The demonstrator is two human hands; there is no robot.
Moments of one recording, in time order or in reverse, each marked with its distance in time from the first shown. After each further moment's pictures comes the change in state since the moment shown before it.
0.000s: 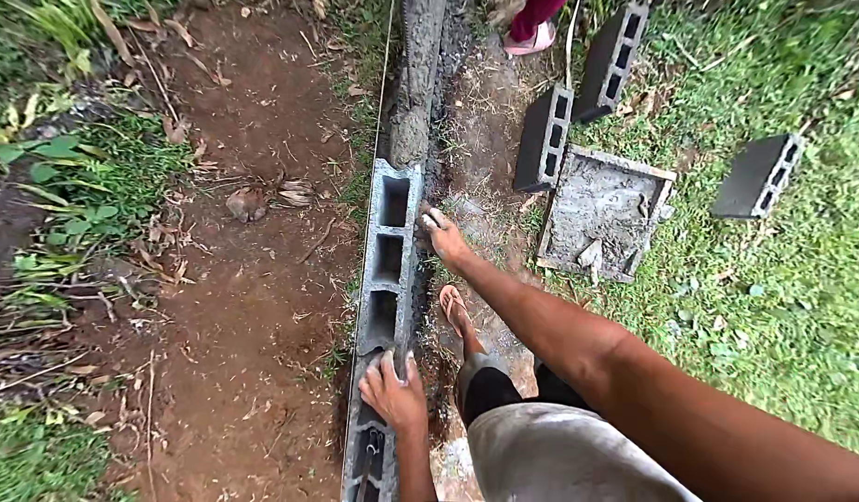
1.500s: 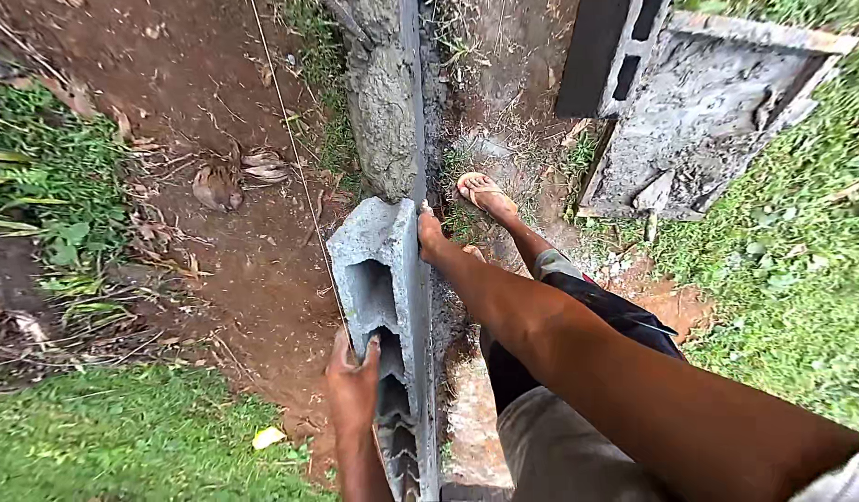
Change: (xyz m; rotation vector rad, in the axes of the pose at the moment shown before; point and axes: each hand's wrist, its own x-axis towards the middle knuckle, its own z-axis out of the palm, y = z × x) left_hand 0.238 0.087 0.007 -0.030 -0.493 -0.170; right_hand 0.203 0.060 0.006 0.361 0.348 0.732
